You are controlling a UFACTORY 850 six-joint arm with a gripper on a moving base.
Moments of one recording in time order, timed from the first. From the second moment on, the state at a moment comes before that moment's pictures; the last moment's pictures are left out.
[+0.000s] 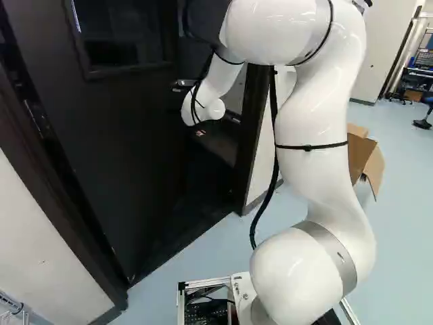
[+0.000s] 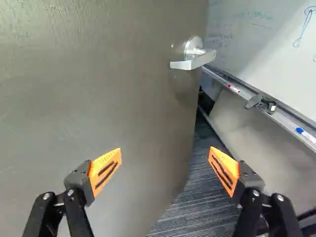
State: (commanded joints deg) arm 14.8 -23.7 -60.2 -14.6 36.0 15.1
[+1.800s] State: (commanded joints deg) arm 5.1 -0.1 -33.6 -12.2 35.3 15.1
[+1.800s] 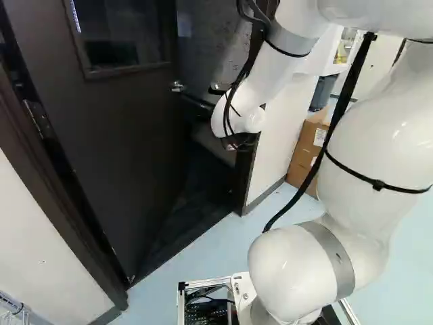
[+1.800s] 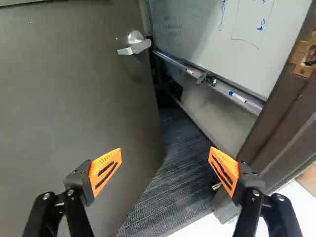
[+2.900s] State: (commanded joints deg) arm 2.1 6.4 -27.2 -14.4 38.3 15.1
